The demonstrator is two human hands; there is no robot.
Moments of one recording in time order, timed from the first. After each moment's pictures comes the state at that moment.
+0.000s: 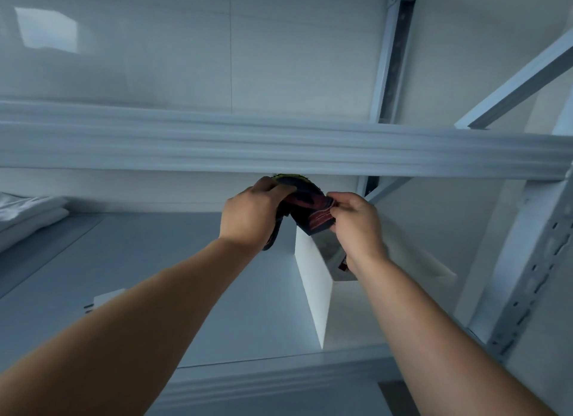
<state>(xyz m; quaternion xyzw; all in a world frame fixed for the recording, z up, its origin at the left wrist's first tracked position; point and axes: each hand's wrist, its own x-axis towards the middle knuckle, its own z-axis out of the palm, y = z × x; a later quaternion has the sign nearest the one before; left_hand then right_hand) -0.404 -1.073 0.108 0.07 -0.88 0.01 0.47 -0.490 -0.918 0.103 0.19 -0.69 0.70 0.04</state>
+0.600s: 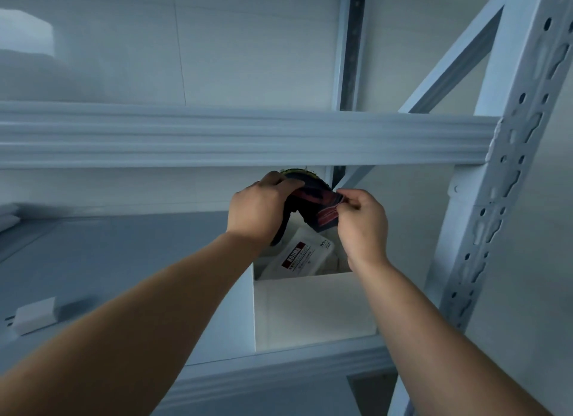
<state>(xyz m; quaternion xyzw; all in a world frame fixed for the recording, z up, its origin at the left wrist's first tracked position) -0.488 -0.970 0.112 0.05 -0.89 0.02 0.46 -0.558 -0.818 0.093 0.15 -0.71 0.66 0.16</state>
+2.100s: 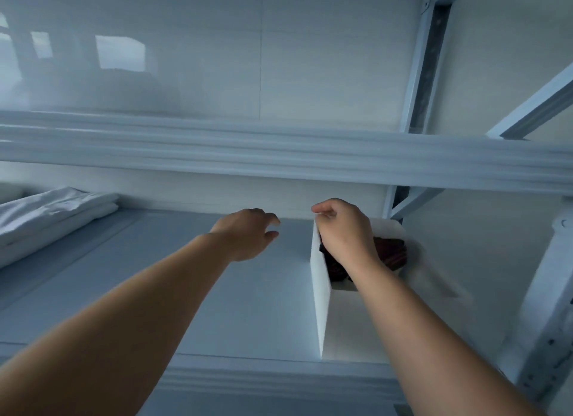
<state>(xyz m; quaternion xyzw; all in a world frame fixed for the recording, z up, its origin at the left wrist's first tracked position) -0.394 -1.098 0.101 0.19 -0.97 -0.01 0.14 -0.500 -0.921 0.107 0.35 -0.79 0.49 0.10</state>
